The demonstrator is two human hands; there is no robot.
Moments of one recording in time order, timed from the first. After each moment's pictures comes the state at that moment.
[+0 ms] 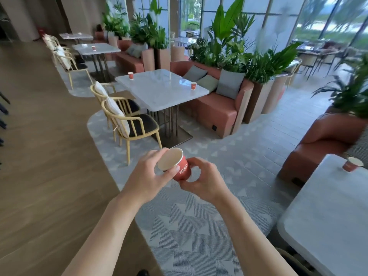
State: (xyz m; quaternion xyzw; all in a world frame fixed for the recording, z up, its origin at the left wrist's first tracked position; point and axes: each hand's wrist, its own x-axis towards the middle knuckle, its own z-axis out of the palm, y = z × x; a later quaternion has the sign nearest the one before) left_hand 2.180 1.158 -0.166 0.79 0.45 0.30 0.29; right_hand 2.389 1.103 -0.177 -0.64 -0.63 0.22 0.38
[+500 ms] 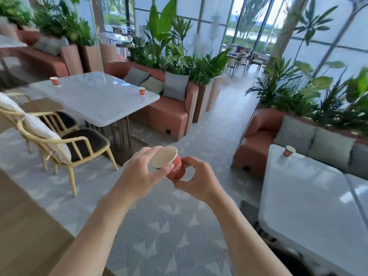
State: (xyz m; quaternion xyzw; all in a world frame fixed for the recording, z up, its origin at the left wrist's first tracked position) left_hand 2.194 1.364 -0.148 0.84 0.30 0.28 0.35; right_hand 2.369 1.233 -0.145 -0.76 -0.51 0.14 0.39
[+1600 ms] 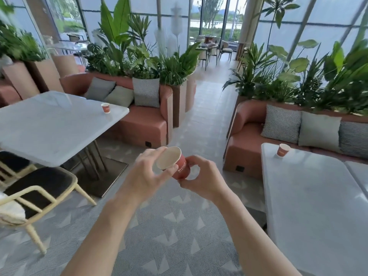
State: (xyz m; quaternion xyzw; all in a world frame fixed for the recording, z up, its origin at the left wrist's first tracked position) left_hand 2.451 1.508 -0.146 0.88 0.22 0.23 0.35; right_hand 2.605 1.352 -0.164 -0.78 -0.43 0.10 0.44
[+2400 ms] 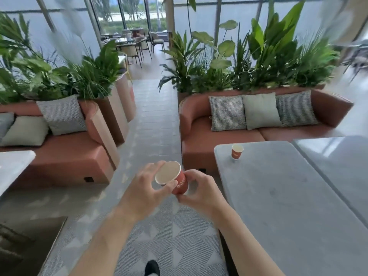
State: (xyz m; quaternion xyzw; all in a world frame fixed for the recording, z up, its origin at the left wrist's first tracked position) left_hand 2.848 1.507 -0.185 0.92 0.06 0.12 0.37; right_hand 2.929 1.310 -0.229 -0.83 -0.26 0.05 0.50
